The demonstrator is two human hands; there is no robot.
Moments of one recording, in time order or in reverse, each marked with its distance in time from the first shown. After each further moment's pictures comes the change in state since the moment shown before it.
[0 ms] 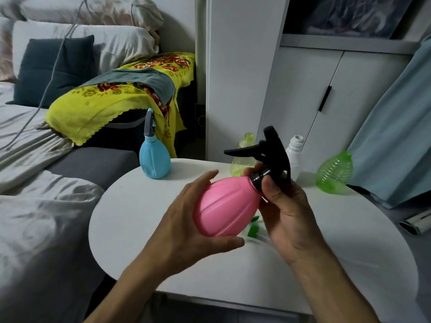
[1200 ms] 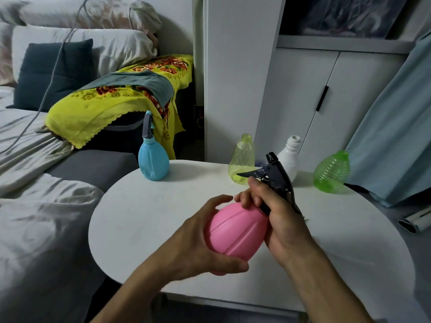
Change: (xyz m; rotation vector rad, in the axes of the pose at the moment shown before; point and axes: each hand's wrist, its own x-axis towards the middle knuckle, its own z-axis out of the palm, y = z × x) left_hand -0.003 -0.007 0.015 -0.218 -0.265 -0.119; right_hand -0.004 0.002 0.006 -0.201 0.108 0.124
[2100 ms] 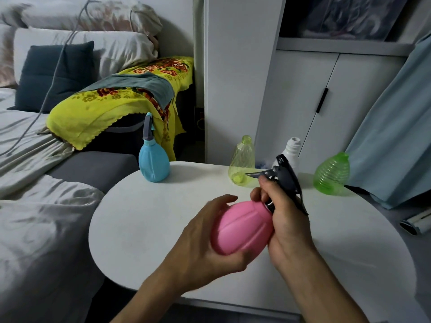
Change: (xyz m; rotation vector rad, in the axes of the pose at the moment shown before) left_hand 0.002 -0.004 0.019 0.232 0.210 0.251; right_hand -0.002 0.000 0.009 -0.011 0.383 -0.061
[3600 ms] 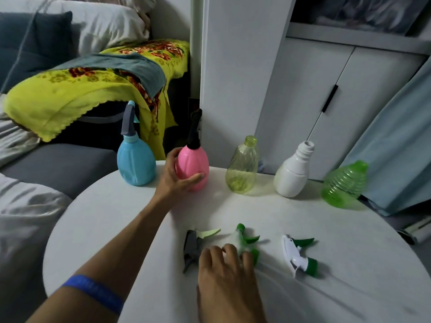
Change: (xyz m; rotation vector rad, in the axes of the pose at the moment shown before) left_hand 0.165 -0.191 -0.027 -0.259 0.350 -0.208; right_hand -0.022 0.080 0.029 -1.841 -0.541 -0.400
